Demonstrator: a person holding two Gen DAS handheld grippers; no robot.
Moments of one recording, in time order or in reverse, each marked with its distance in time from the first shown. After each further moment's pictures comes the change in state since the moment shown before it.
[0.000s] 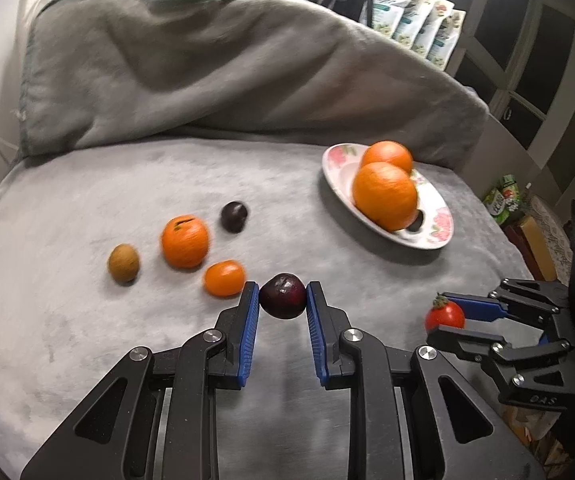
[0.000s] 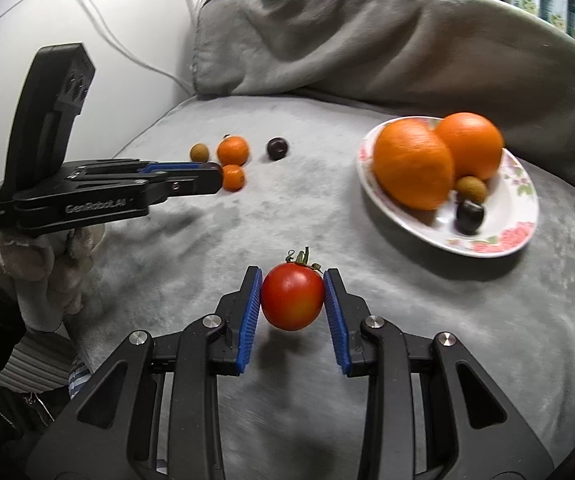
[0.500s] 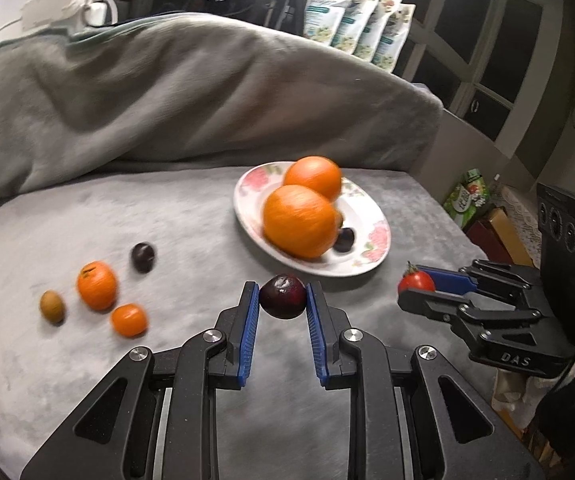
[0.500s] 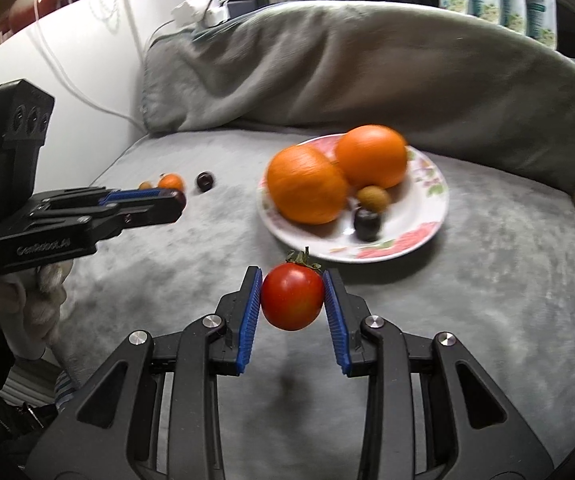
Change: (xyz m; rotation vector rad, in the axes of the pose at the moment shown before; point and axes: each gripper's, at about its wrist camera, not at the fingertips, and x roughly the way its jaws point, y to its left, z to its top) left arm 0.007 -0.062 0.021 0.075 -0.028 -0.092; right arm -0.038 -0.061 -0.002 0.093 -0.081 -0.097
